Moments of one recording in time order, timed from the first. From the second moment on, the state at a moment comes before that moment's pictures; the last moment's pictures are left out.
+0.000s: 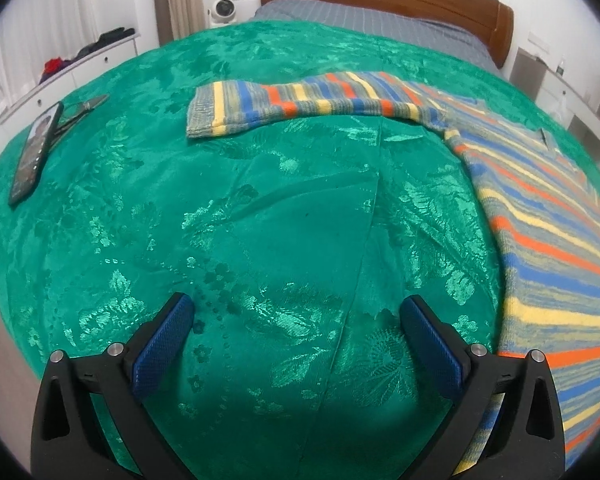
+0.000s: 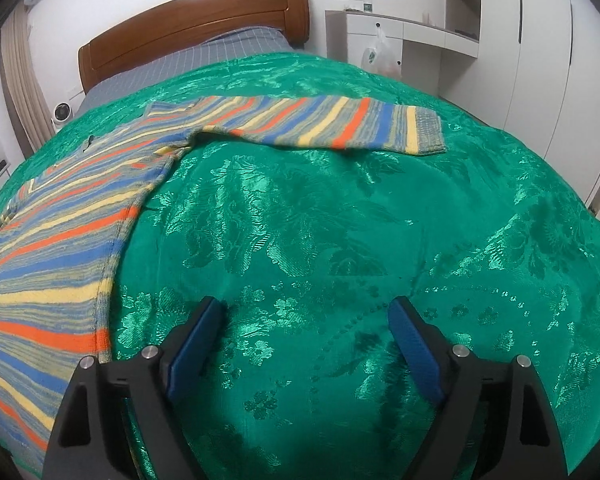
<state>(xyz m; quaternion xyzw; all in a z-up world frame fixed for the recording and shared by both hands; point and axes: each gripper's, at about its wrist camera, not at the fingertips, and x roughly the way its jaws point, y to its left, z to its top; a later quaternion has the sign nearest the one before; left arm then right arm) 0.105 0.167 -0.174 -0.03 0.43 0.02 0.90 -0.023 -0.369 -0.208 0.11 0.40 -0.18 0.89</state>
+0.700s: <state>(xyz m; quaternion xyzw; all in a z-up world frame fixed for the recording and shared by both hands) 0.105 0.156 -0.177 0.01 0.43 0.04 0.90 -0.024 -0.365 -0.208 0.10 0.39 -0.19 0.90</state>
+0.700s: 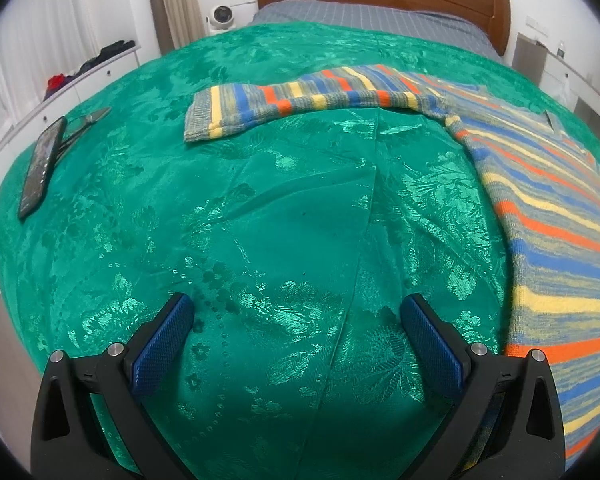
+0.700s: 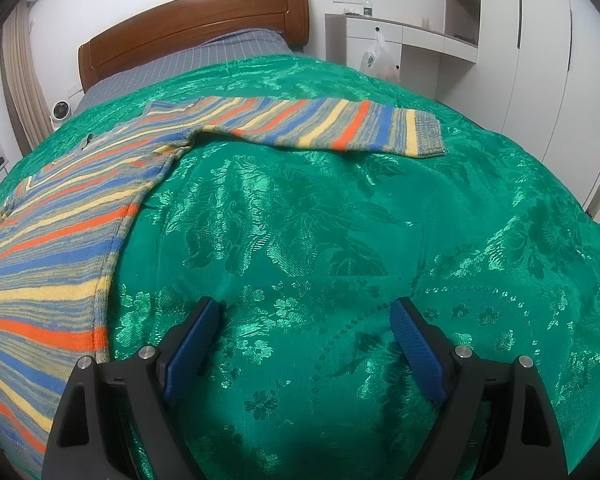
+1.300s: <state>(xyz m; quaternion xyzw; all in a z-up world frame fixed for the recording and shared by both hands) 0.105 0.156 -0.177 0.00 0.43 0.04 0.90 -0.025 -0.365 -0.208 0.10 0.39 -0.19 0.90</state>
